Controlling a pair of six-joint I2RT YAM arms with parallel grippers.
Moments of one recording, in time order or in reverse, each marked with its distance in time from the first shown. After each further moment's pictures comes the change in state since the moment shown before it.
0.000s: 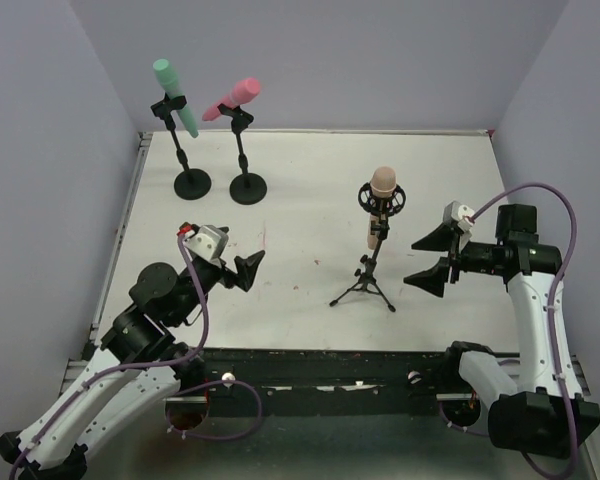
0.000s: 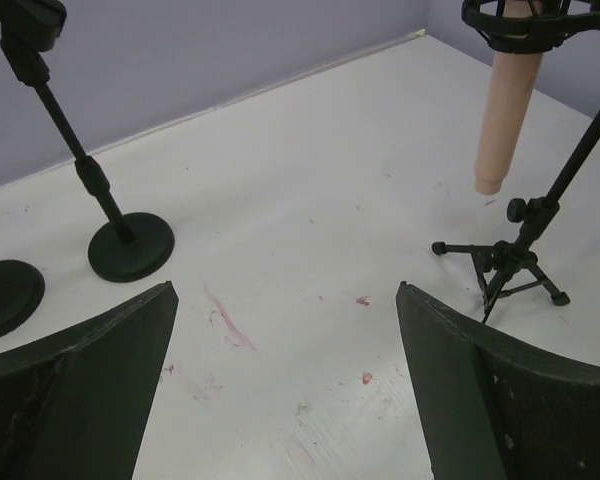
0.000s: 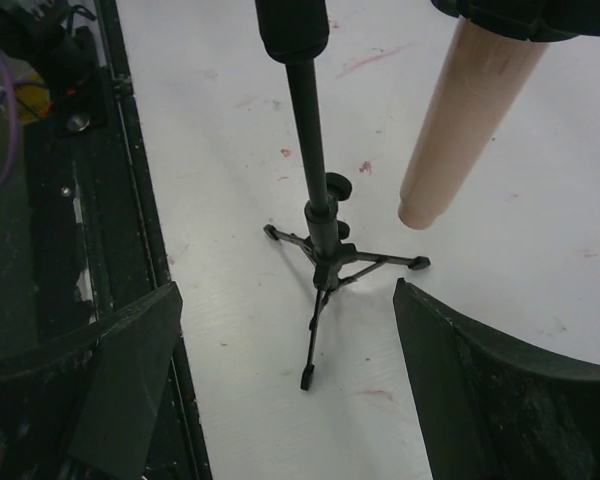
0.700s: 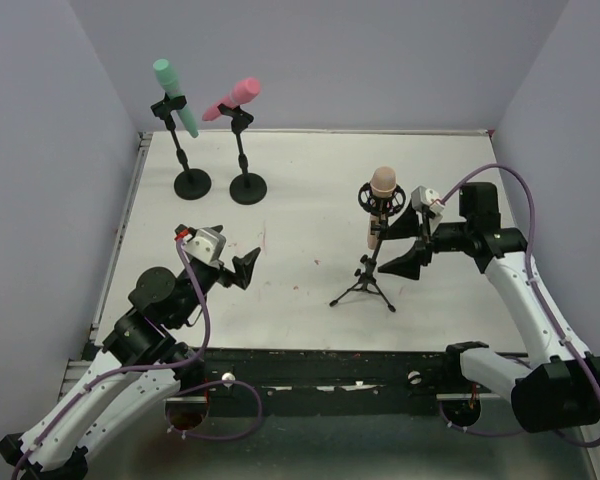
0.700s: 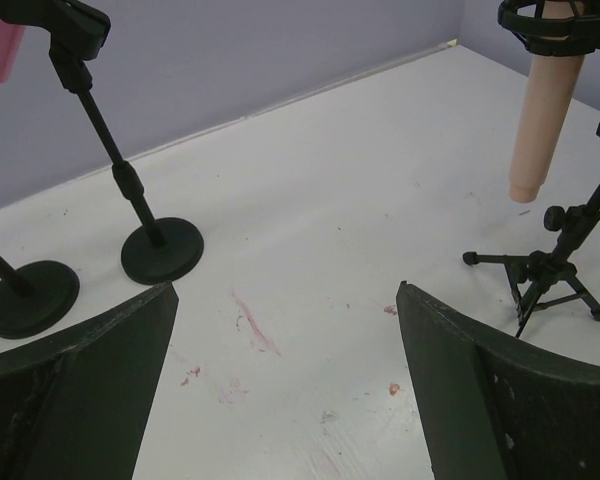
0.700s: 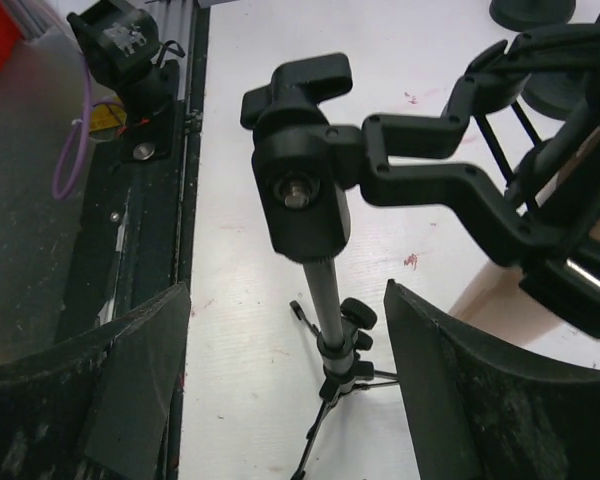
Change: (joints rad) left arm 0.006 -0.051 -0.043 0.051 -0.066 0.047; right arm 0.272 0.136 -0.032 0.428 -0.095 0.292
